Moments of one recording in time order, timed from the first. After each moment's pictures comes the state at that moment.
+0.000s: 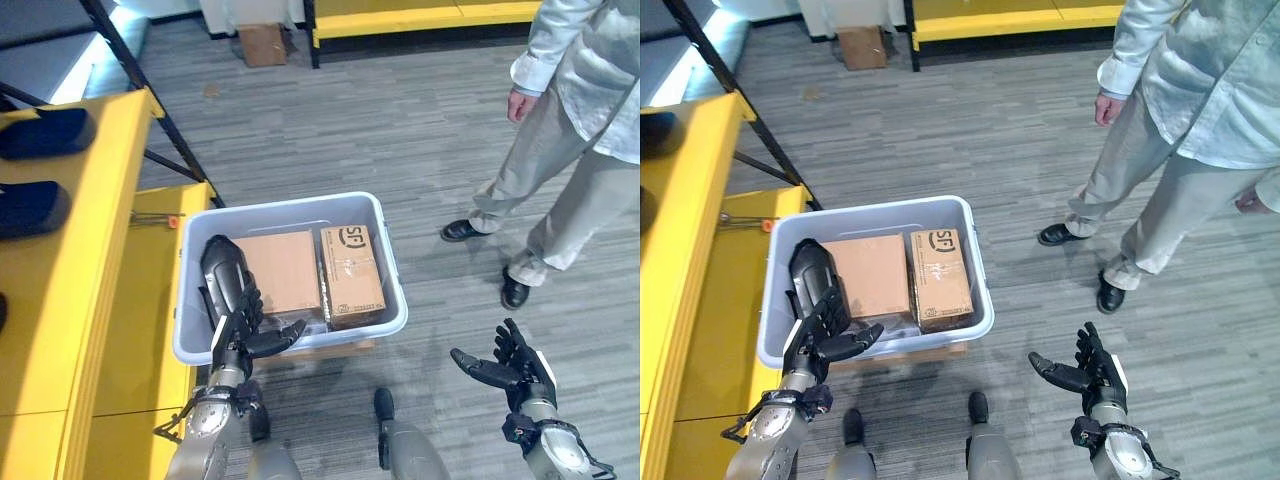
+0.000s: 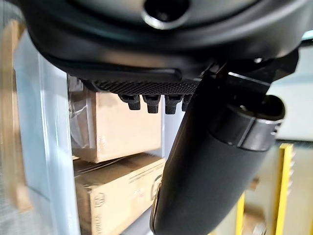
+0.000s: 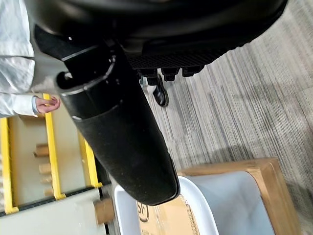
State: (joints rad) left arm 0.13 0.29 -0.10 0.07 -0.42 -0.04 0.12; right arm 0.26 -0.37 -0.13 0.14 0.45 -0.06 -0.03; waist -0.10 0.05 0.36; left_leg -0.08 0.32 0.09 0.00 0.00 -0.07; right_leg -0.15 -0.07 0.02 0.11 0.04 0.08
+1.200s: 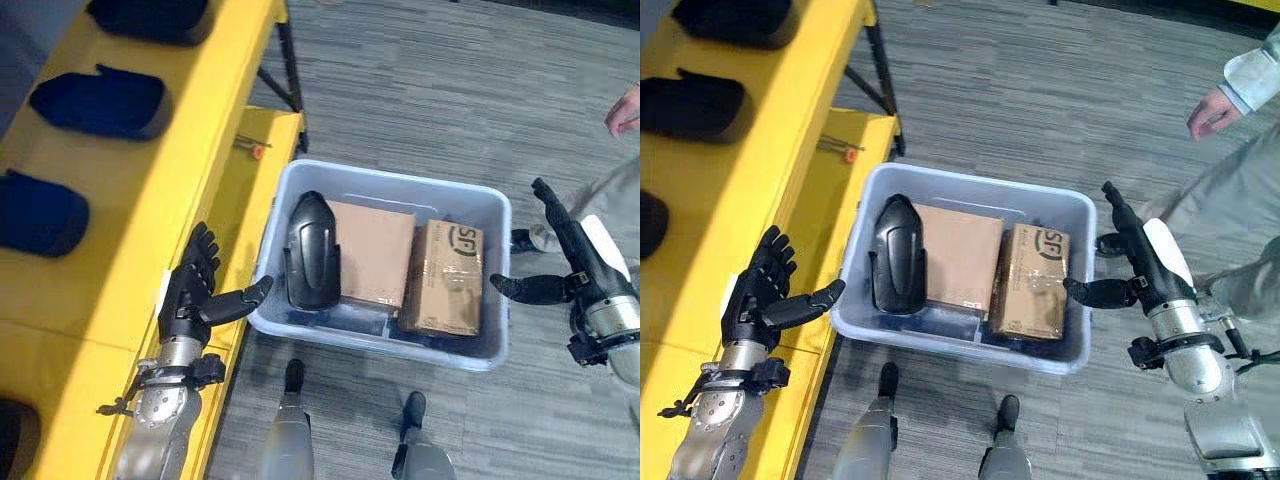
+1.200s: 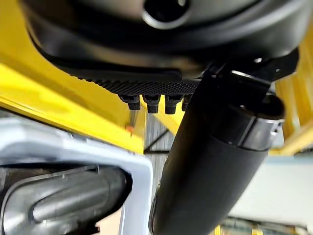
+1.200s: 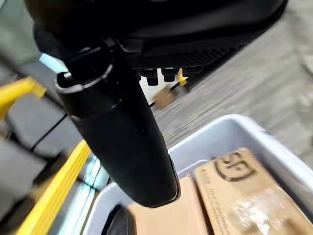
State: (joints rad) left arm 0.18 0.43 0.06 -0.21 -0.46 -0.08 0.15; right arm 0.10 -0.87 -0.18 -0.17 -0.04 -0.10 -0.02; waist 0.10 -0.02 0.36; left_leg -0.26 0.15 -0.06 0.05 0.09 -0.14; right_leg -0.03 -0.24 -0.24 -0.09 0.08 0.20
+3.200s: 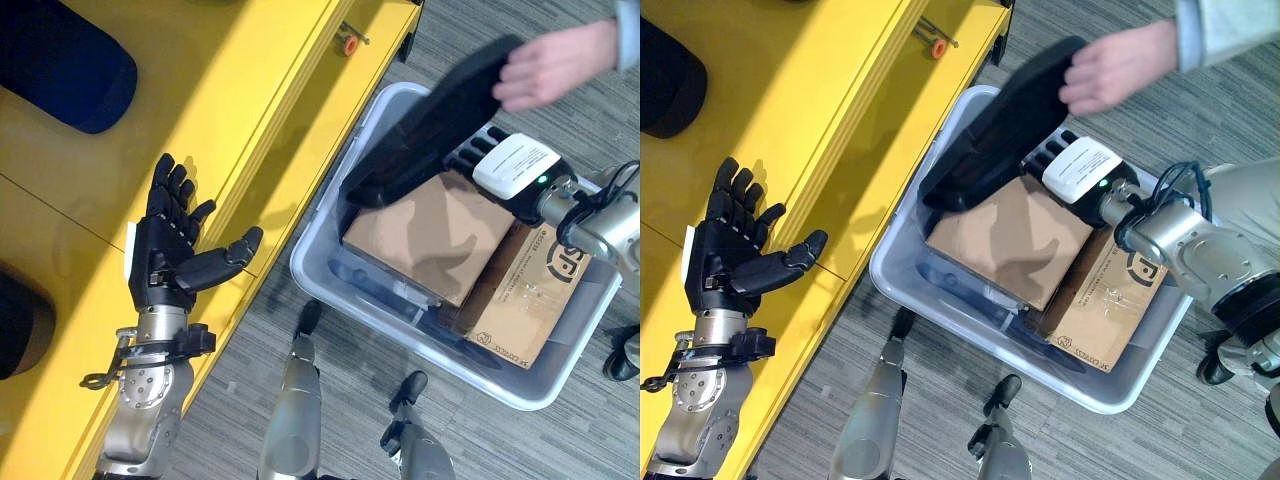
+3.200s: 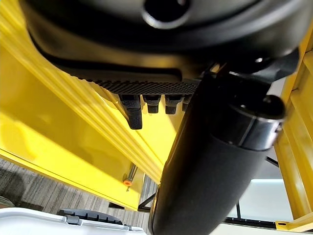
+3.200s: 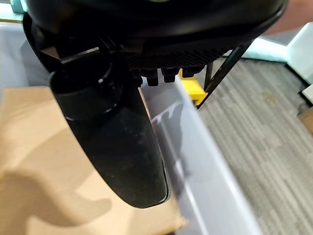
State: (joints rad) left arm 0.08 0.53 0.04 -0.29 -0.51 -0.23 0.24; right arm -1.05 -1.24 0.93 0.28 -0.80 -0.08 0.02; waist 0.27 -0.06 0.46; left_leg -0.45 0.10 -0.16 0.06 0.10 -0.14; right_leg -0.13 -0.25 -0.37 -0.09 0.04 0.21
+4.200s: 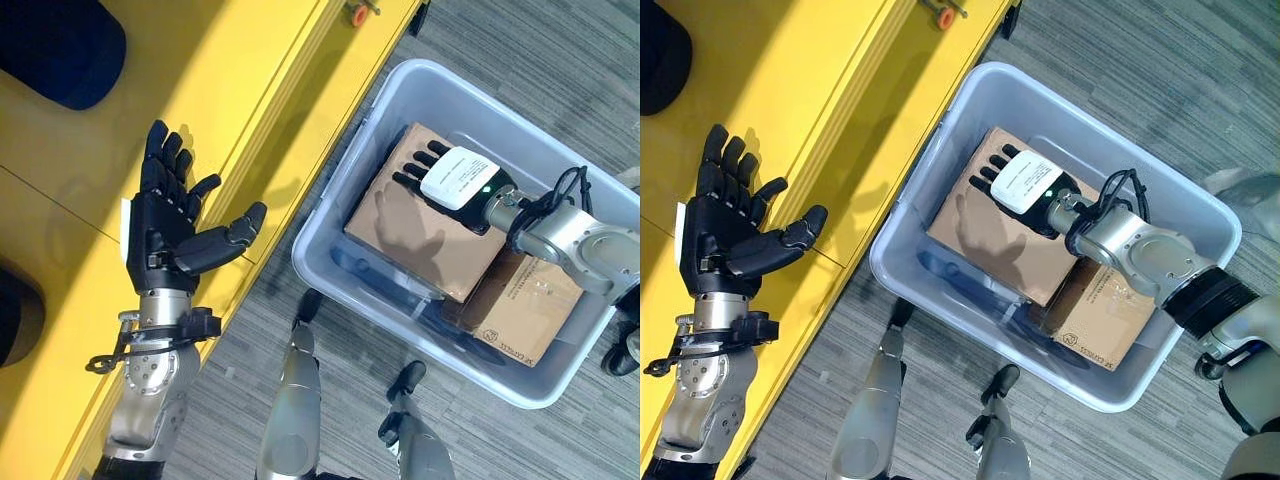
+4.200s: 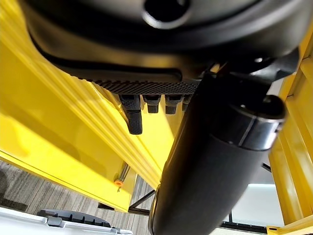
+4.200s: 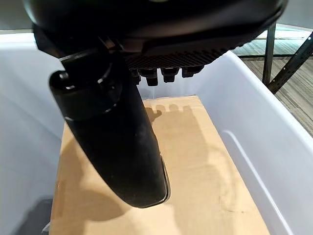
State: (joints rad) left arm 0.01 0.53 0.02 -0.32 -0.51 -0.23 0.27; right arm -1.04 -1.08 0.95 0.24 -0.79 -0.11 0.02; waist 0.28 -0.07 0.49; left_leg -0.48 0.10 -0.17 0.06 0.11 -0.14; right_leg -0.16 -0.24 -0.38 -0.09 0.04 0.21
